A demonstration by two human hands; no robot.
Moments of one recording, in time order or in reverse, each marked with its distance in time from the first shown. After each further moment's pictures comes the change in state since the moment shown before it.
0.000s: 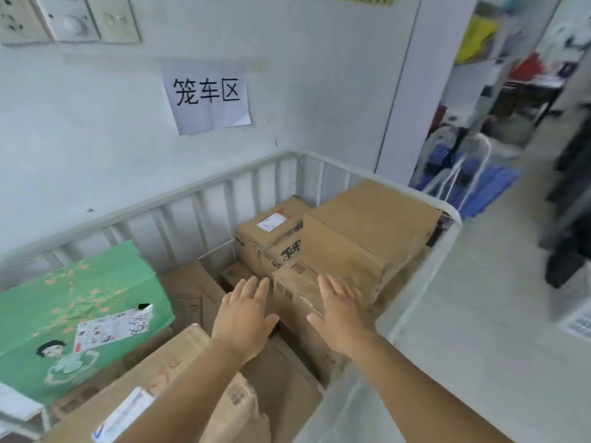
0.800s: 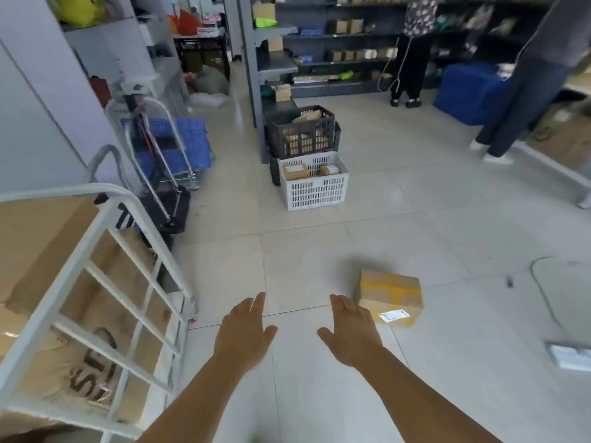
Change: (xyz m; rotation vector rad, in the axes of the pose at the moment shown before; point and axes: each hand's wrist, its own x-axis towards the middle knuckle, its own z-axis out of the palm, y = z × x) left_hand -0.162 0.490 0.172 0.095 -0.399 0.796; right_hand -0.440 0.386 0.025 0.207 0.139 0.962
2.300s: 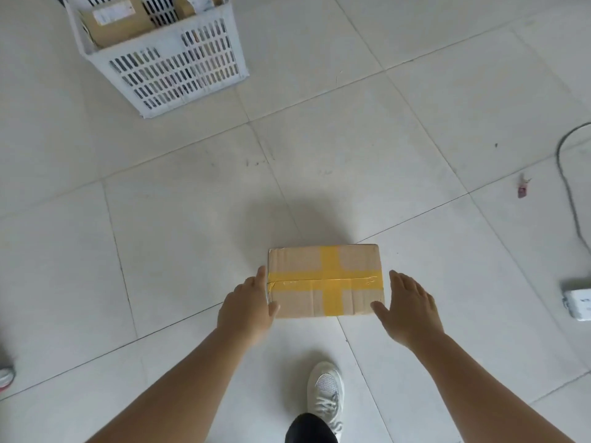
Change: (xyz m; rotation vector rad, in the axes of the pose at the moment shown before) left_hand 0.561 0.281 0.359 0.195 -0.459 0.094; right_hand 0.411 0.547 0.161 0.065 -0.306 0.572
